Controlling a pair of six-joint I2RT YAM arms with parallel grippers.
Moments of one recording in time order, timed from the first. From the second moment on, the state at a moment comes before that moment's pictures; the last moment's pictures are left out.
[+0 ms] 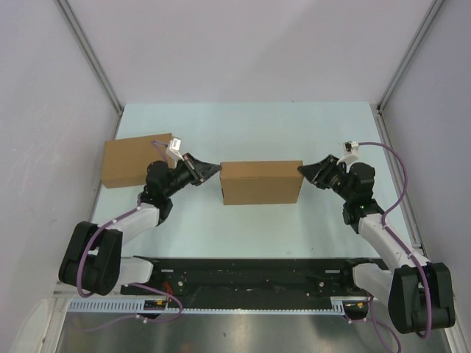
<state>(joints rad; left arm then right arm) -0.27 1.29 0.48 0.72 0.54 -0.93 0.13 1.05 0.48 0.34 -0.44 0.73</state>
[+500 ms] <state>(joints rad) -0.29 1.28 0.50 0.66 0.51 -0.87 0.12 1.03 0.51 0.25 -0.43 0.73</state>
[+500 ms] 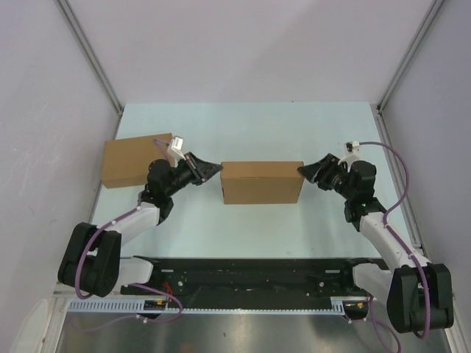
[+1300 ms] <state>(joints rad) -0.35 1.10 0.47 0.49 0.47 -0.79 0.21 0.85 0.52 0.06 -0.33 0.61</state>
